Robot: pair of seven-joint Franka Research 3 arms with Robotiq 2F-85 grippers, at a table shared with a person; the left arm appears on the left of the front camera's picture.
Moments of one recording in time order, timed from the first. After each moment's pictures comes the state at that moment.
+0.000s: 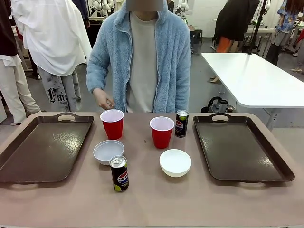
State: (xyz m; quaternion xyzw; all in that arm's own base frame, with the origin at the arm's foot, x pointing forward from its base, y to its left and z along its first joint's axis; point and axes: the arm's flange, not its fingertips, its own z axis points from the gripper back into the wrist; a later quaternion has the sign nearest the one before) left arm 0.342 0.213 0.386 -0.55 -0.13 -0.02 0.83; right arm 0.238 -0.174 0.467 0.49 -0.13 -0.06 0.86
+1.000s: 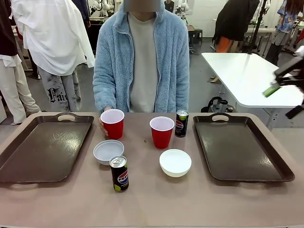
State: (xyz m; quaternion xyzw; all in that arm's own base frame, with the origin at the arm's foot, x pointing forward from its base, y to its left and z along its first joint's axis) left arm 0.342 0.214 0.385 -0.55 -0.12 -0.02 0.83; right arm 0.343 -0.024 0.562 0.30 0.01 -0.09 0.95
